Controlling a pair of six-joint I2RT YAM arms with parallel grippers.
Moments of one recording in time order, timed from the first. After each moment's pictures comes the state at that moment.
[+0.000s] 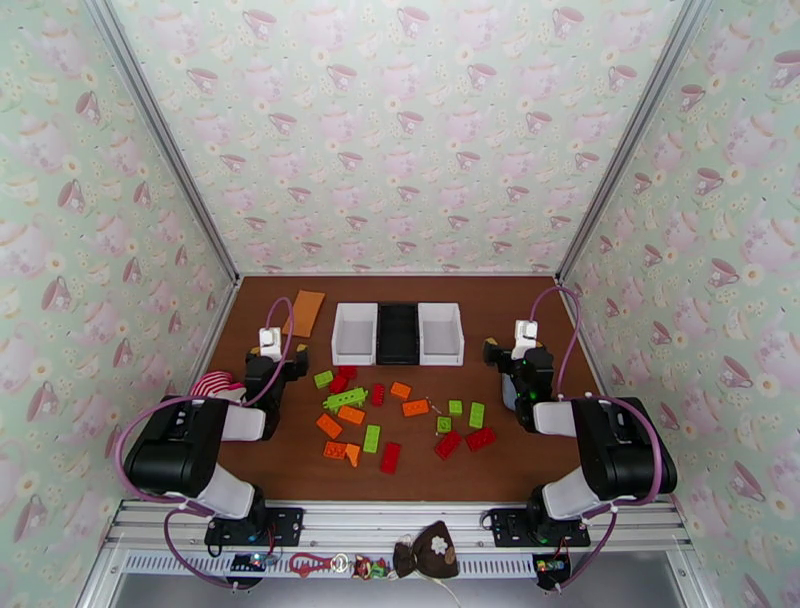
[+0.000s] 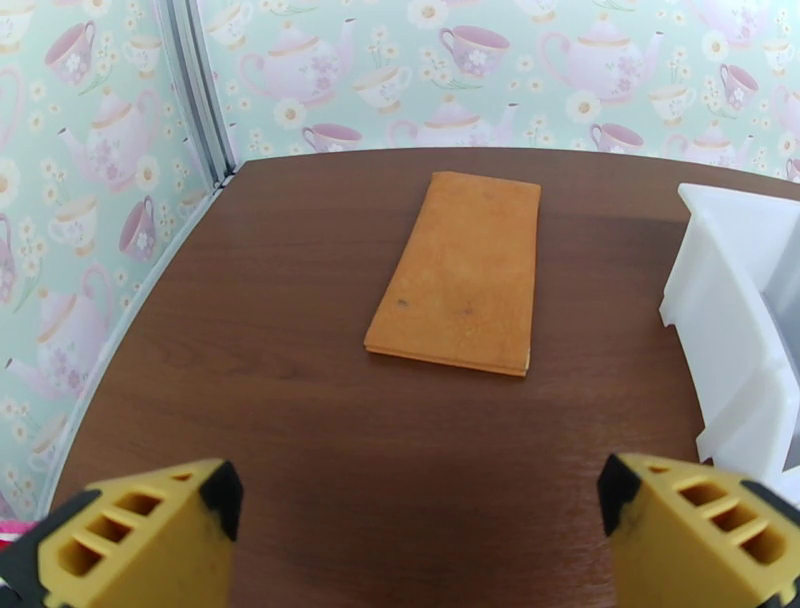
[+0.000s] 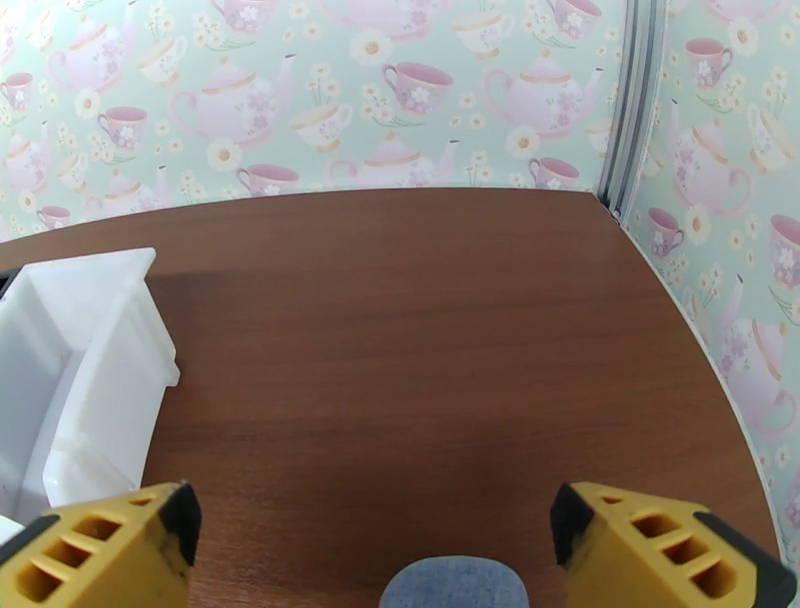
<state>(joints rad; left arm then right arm) -0.06 1.56 0.34 0.95 -0.17 0.06 0.05 1.55 0.41 0.86 0.07 0.01</state>
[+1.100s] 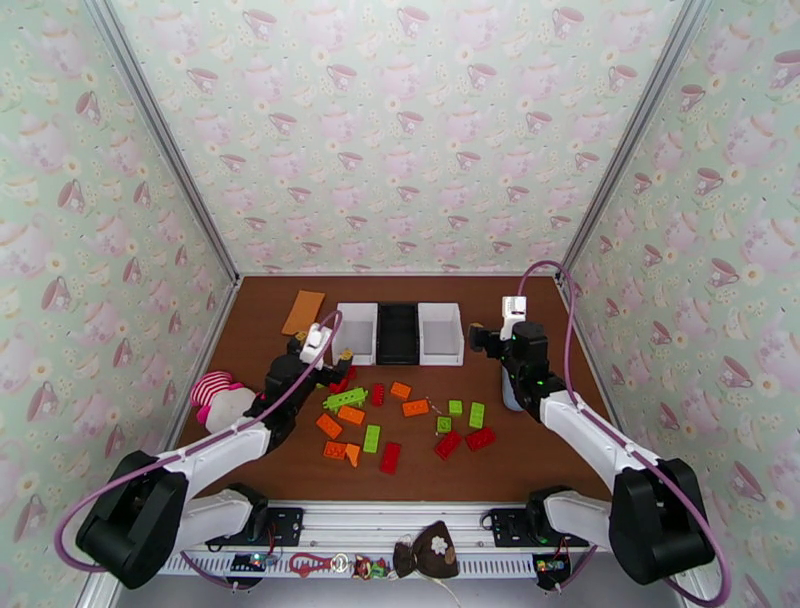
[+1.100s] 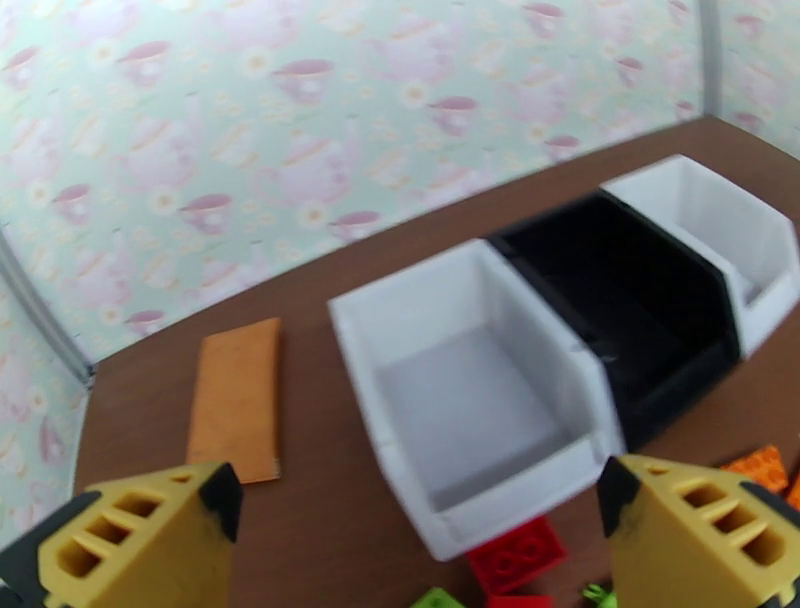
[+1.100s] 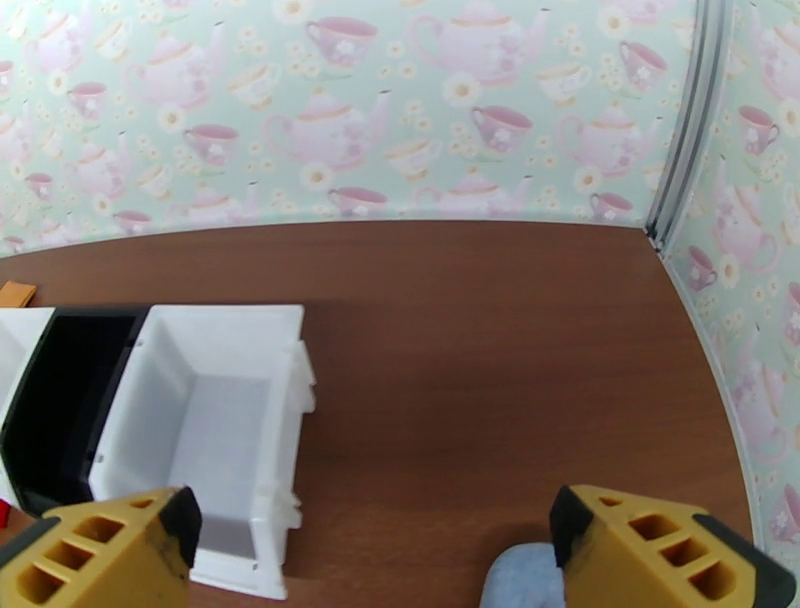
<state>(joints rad) -0.46 1.19 0.44 0.52 -0.09 0.25 0.26 1.20 0.70 0.08 0.15 0.12</state>
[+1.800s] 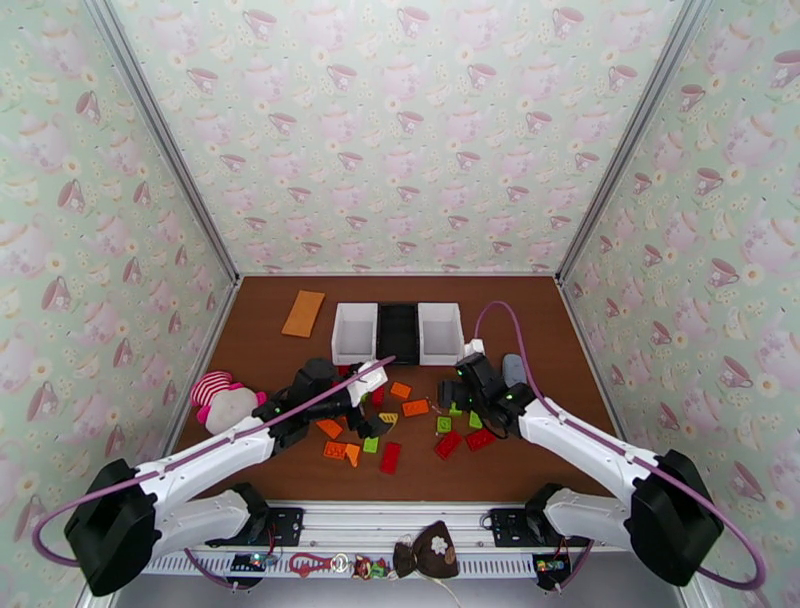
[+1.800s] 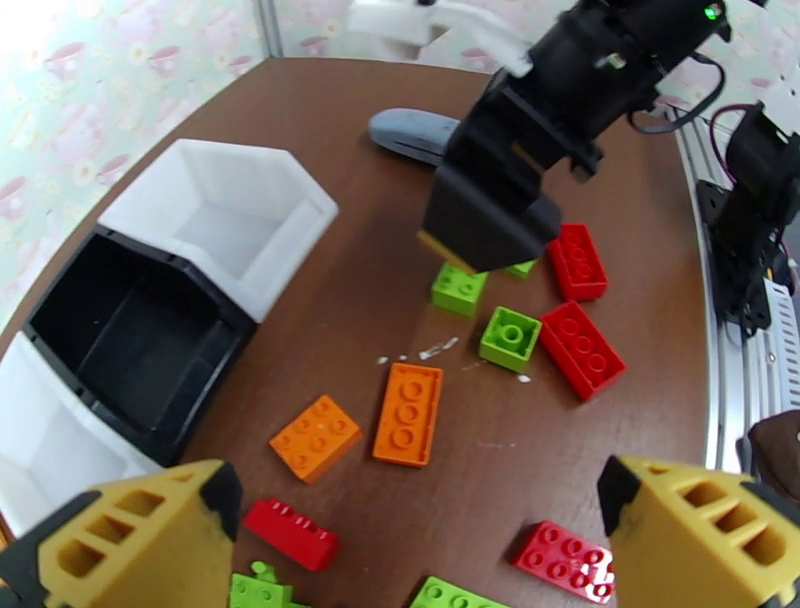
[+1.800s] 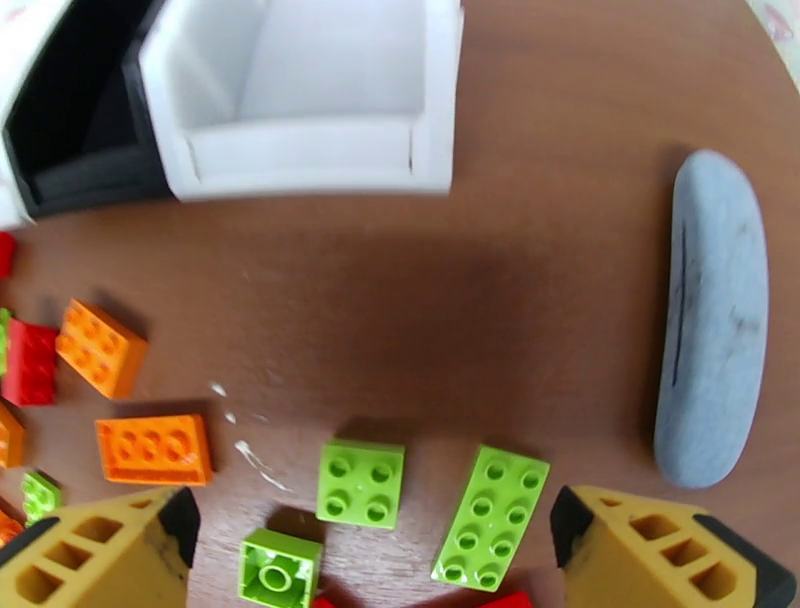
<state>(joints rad) -0.69 1.16 0.59 0.09 0.46 0.31 0.63 1.25 0.72 -0.51 0.24 0.51</state>
